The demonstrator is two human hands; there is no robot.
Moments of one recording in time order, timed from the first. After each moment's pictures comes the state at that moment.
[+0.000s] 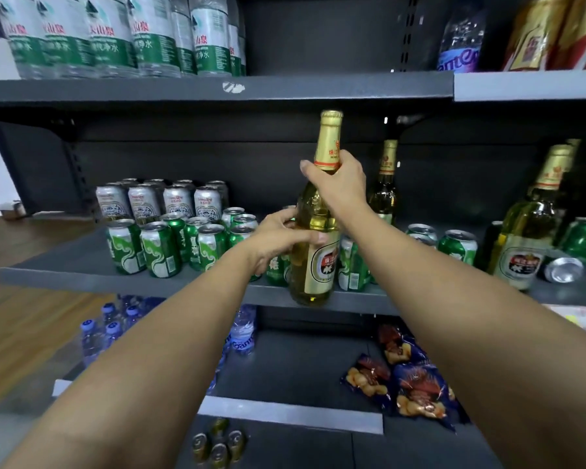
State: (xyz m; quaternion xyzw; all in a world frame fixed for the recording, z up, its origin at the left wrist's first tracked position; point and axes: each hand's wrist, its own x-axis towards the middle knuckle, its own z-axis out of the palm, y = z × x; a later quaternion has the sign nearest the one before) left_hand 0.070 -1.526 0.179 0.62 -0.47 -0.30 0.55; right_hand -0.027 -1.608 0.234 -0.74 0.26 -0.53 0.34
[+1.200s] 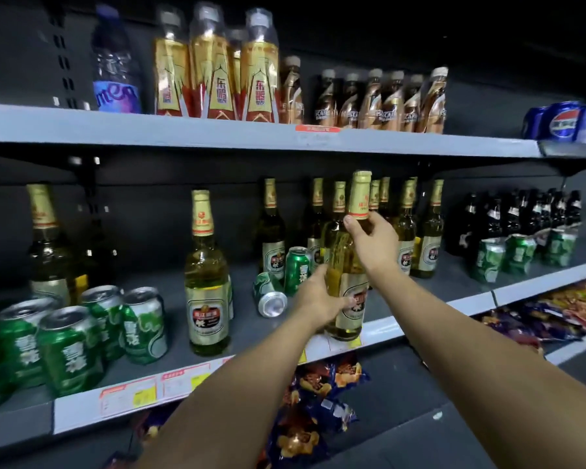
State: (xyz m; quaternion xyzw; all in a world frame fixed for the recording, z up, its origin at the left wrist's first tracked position) left_hand -0.406 -1.881 0.135 0.61 -0.63 -0.23 0.42; right_hand -0.508 -1.905 0.207 -0.63 0.50 -0.57 0.18
